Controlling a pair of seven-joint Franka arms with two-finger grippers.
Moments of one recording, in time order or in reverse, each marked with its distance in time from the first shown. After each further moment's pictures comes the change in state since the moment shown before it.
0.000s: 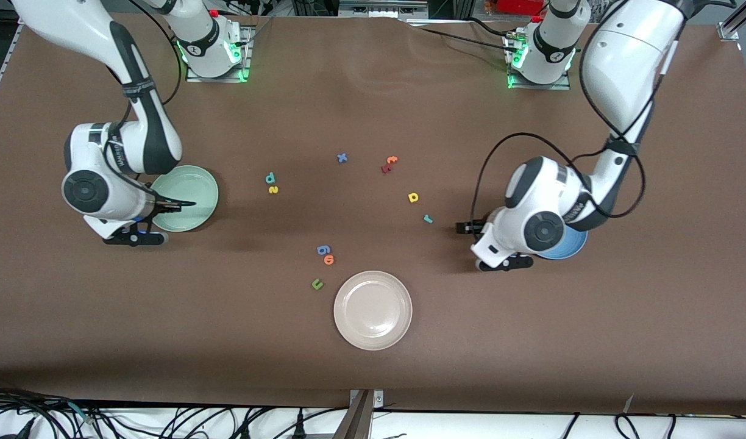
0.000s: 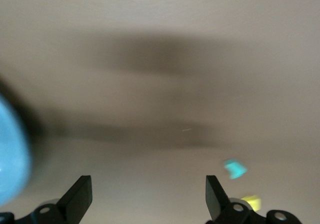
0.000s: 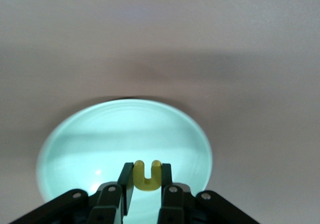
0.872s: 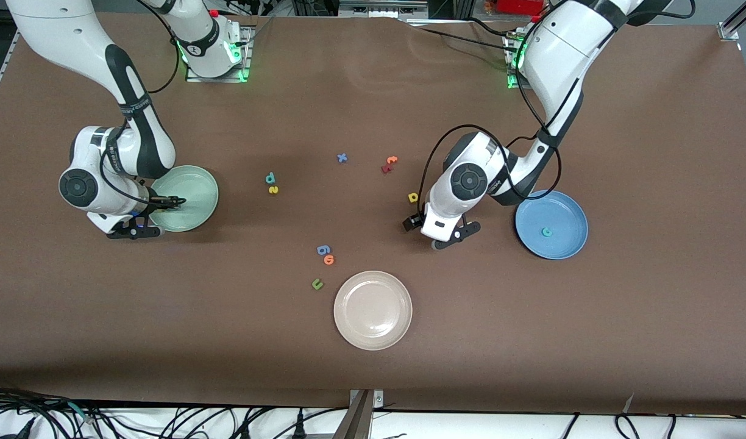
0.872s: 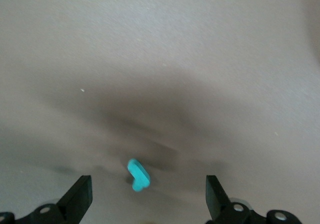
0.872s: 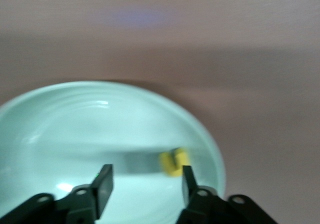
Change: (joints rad) left arm -0.160 0.022 0.004 -0.167 0.074 0.384 -0.484; right arm -0.036 0.025 0.016 -0.072 0.137 0.054 -0.109
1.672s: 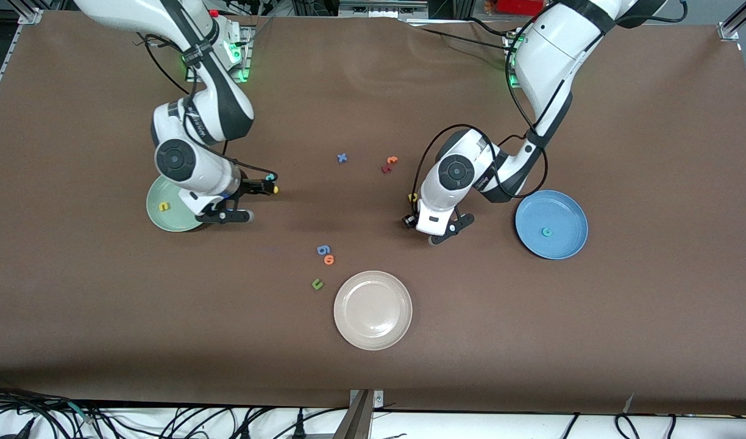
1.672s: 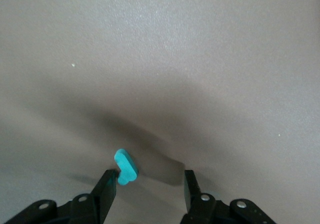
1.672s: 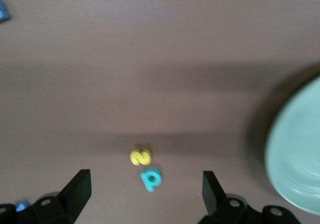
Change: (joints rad) left arm -0.035 0.009 0.000 -0.026 0.032 0.068 -0.140; right arm 0.020 -0.067 0.400 0.015 0.030 0.026 0.422
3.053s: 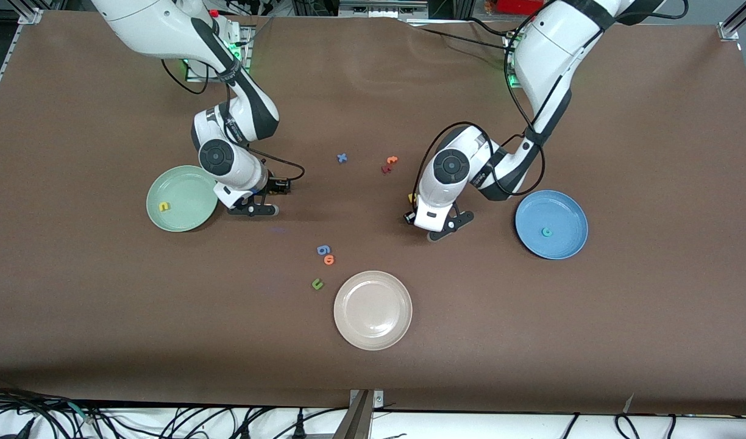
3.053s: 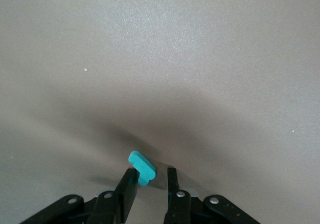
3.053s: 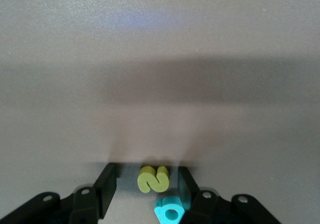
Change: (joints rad) left arm -0.002 -0.016 0.000 -0.023 0.085 -0.015 -0.020; right arm 0.051 0.100 -0.003 -0.119 0.000 0.227 0.060
